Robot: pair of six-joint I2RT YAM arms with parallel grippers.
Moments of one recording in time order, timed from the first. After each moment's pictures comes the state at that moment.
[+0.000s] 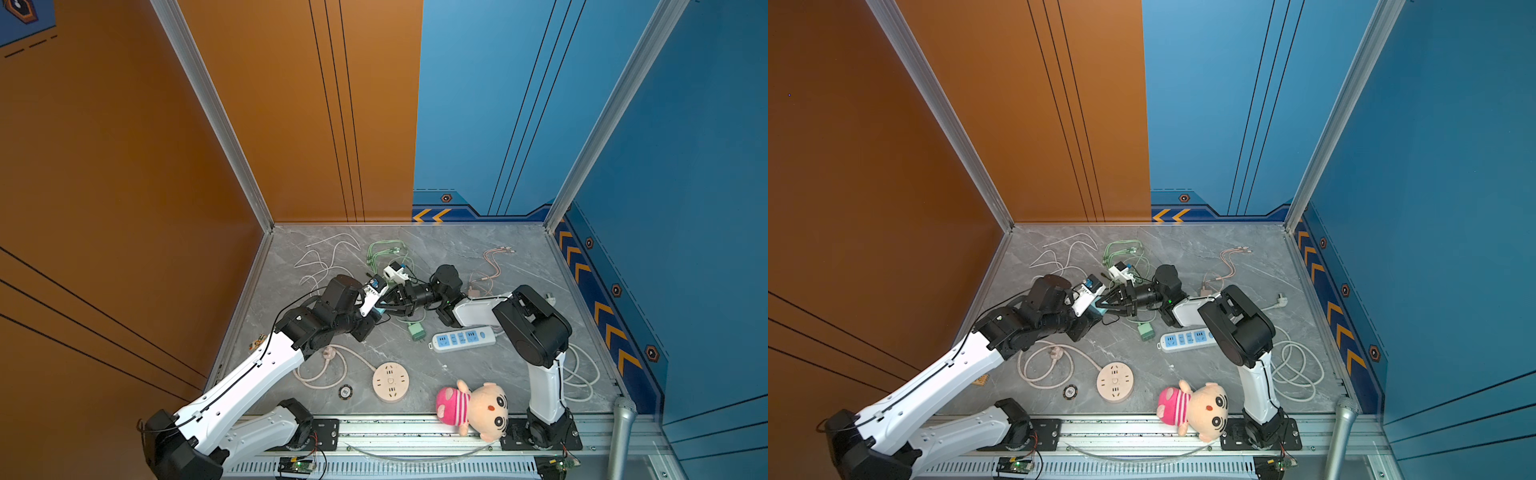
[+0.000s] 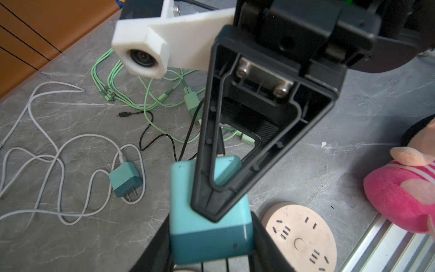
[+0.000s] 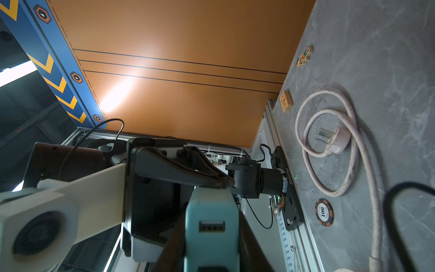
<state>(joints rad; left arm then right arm) -0.64 1.05 0.96 -0.71 0.02 0.12 0.66 2.02 1.05 1.16 -1.21 1.61</state>
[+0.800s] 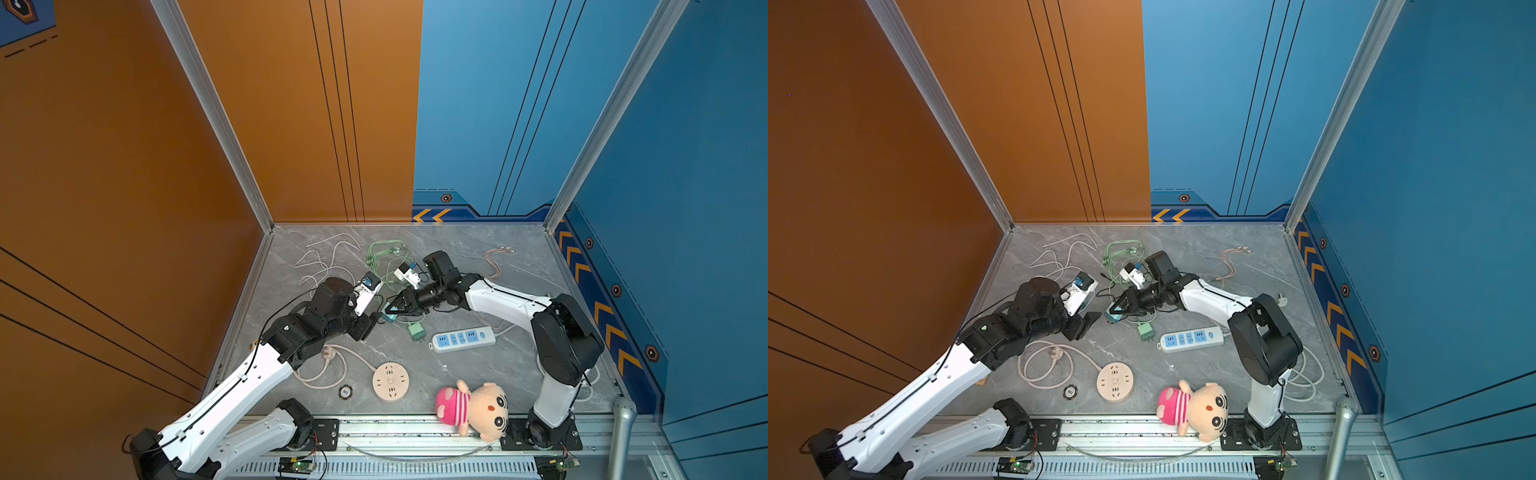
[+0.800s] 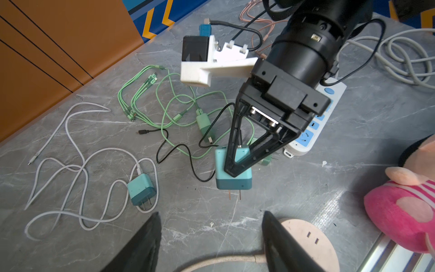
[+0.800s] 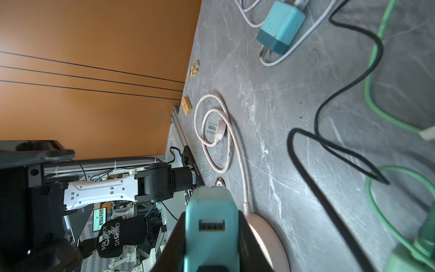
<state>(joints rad) -0.66 0.94 0.93 -0.65 -0.01 0.11 0.65 1.81 1.23 -0.23 -0.90 0.60</state>
